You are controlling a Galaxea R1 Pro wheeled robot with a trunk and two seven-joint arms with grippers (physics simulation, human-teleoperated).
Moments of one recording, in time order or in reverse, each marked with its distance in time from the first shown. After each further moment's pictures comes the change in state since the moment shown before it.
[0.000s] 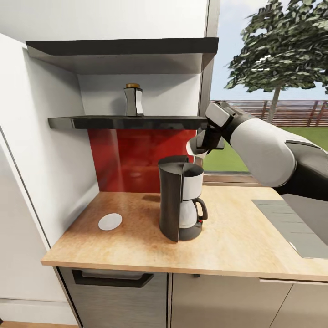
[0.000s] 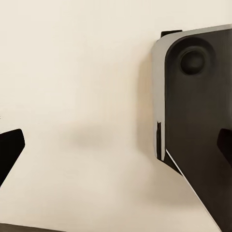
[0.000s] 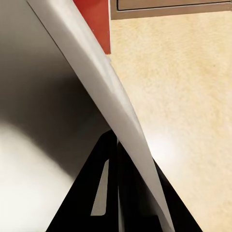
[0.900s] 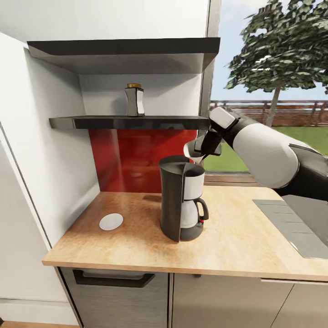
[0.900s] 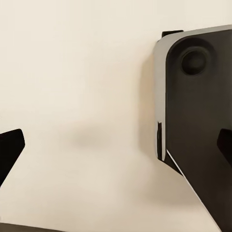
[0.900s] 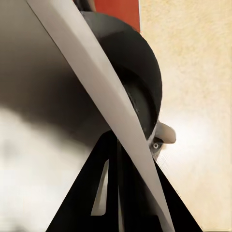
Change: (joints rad) left arm 0.000 0.001 0.003 -0.001 0.001 0.000 0.001; right arm 0.027 -0.024 -0.080 0.002 -0.084 0.000 0.001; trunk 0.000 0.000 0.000
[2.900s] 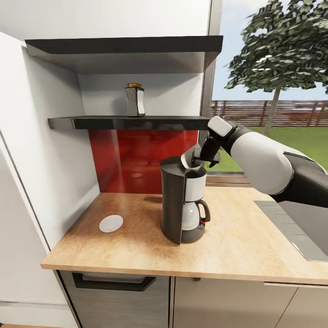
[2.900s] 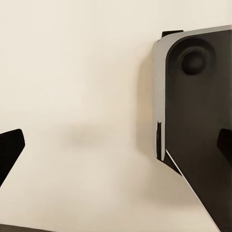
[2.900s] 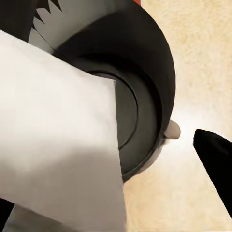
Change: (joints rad) left arm 0.000 0.000 0.004 0.000 0.002 0.001 -0.001; right arm 0.049 0.001 -0.001 0.000 -0.002 0.000 -0.003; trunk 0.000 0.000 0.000
